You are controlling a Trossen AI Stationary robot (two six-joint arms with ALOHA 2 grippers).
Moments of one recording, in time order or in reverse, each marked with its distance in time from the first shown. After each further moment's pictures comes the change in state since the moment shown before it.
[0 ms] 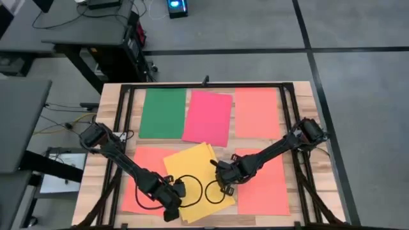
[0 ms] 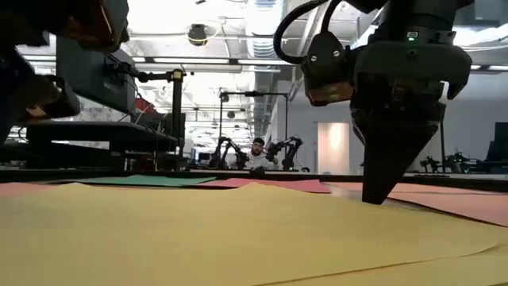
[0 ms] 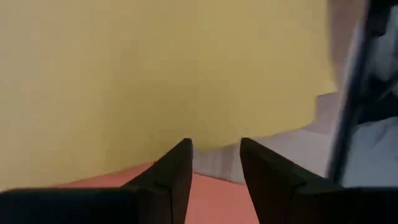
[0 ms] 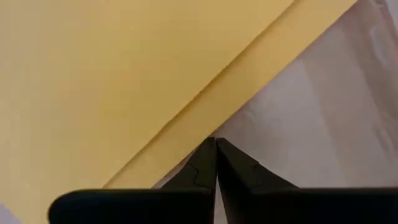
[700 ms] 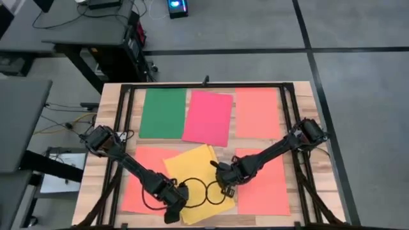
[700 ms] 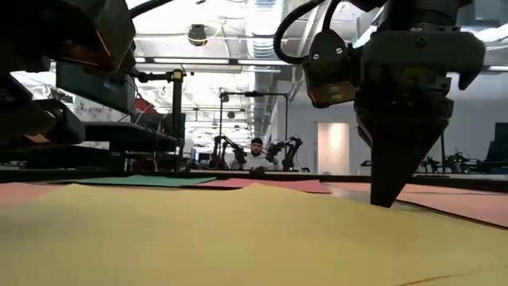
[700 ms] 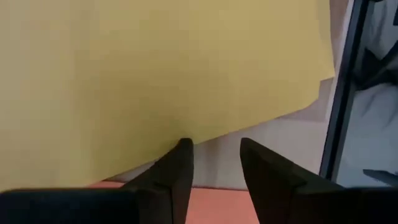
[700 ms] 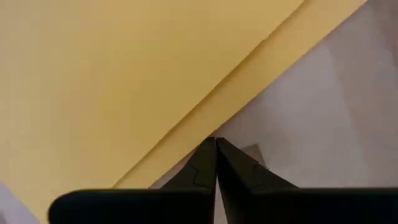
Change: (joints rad) left arm 0.054 0.071 0.032 0.008 0.087 0.132; right arm 0.015 0.000 0.001 -0.001 -0.062 0.038
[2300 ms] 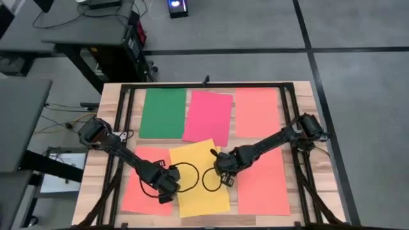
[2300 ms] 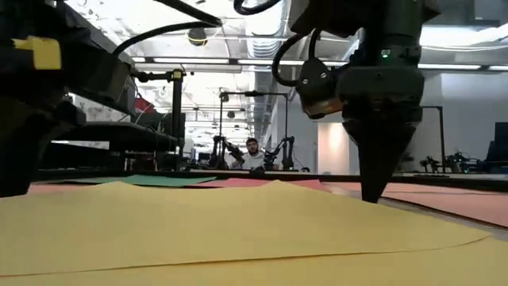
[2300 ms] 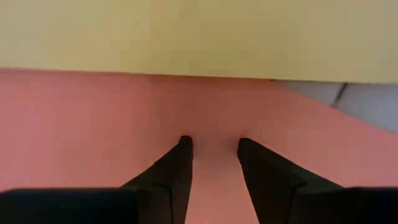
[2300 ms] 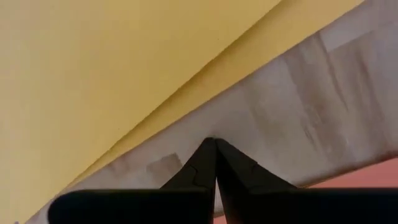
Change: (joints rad) left arm 0.041 -0.132 -0.144 -0.292 -0.113 -0.115; right arm -0.141 -0.032 -0.002 -0.108 0.014 -0.086
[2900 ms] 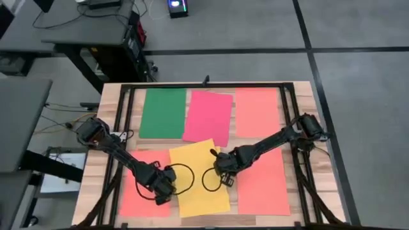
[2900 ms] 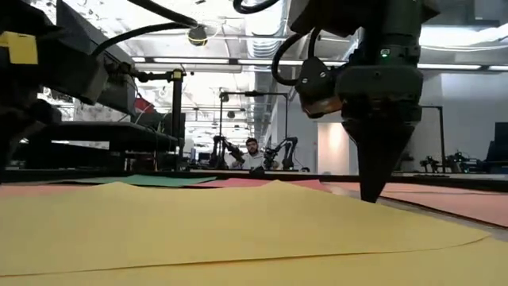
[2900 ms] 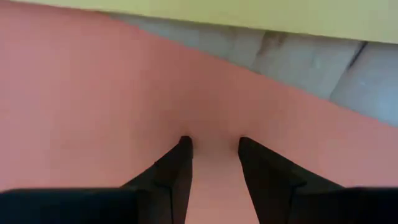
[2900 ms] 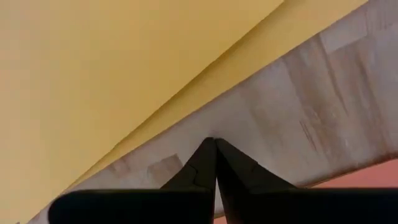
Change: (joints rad) left arm -0.053 -0.048 -0.007 -0.059 0.019 -0.085; right arm 0.000 -0.002 0.001 0.001 0.000 0.000
